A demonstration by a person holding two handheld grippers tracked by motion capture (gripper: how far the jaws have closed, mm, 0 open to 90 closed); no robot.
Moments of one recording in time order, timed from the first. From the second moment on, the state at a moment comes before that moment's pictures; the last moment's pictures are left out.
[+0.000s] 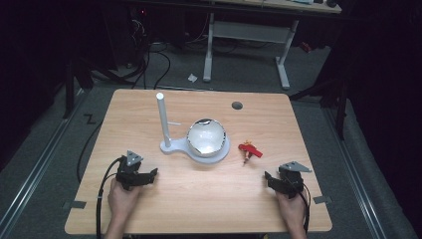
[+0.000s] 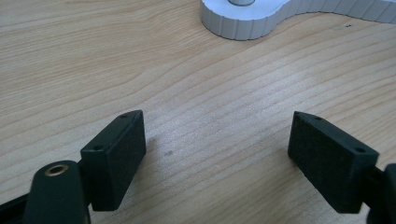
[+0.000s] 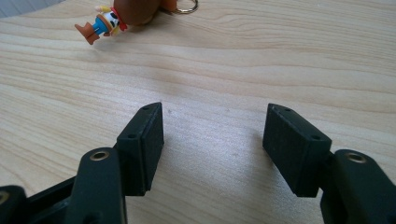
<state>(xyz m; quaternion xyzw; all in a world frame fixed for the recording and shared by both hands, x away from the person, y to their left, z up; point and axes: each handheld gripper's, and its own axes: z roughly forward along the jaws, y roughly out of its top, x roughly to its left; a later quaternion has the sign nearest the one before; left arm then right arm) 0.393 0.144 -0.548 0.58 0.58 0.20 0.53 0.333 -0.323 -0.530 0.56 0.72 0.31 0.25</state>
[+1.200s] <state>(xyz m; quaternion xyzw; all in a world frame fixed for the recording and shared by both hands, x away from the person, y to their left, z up) 0.393 0.144 -0.548 0.58 0.59 0.20 0.53 0.331 -0.317 -0.501 0.55 0.72 0.33 0.25</state>
